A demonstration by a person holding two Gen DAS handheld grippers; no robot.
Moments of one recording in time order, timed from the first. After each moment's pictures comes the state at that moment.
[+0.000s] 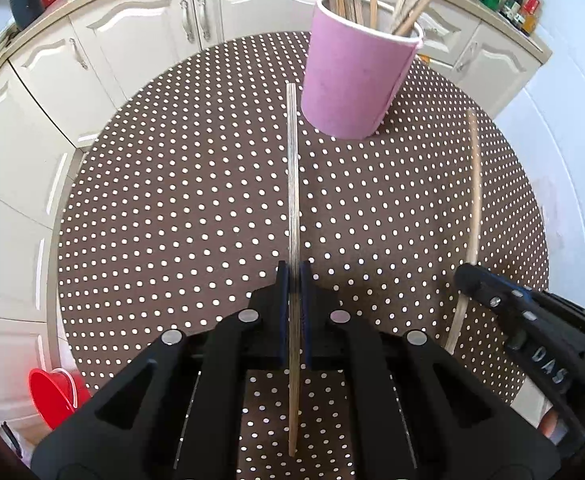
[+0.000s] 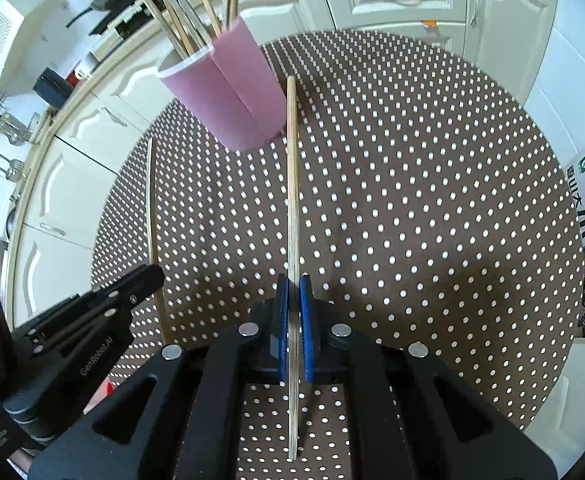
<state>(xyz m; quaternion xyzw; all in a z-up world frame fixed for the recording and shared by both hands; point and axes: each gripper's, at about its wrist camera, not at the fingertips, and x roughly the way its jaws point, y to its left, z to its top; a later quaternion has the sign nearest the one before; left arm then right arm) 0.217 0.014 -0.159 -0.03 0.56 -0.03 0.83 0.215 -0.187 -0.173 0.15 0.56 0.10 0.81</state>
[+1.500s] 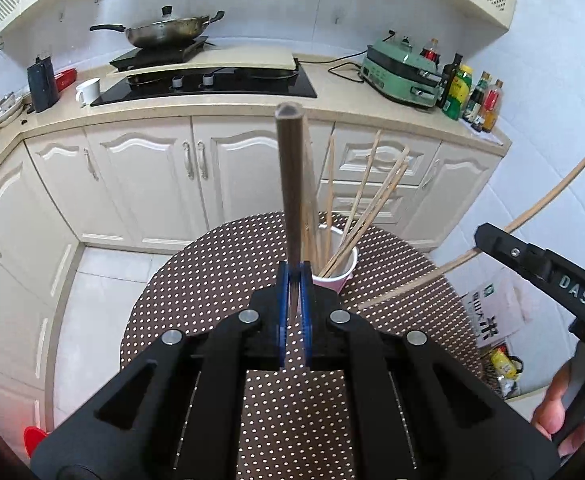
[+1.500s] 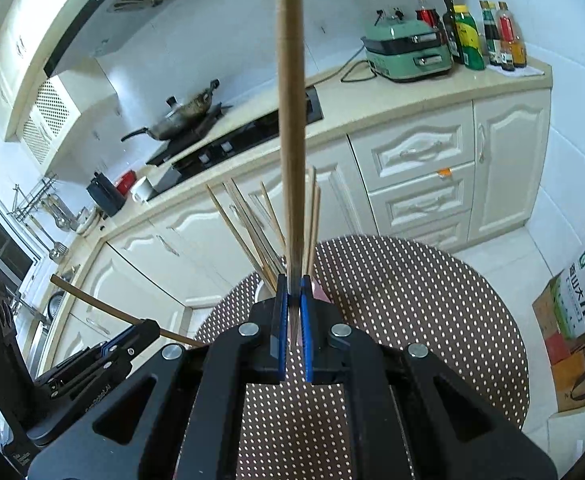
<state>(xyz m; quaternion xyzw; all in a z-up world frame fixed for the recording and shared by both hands) 0.241 0.012 -0.010 -0.05 0.39 -0.05 0.92 0.247 -0.215 -0.017 0.18 0.36 0.12 0.91</state>
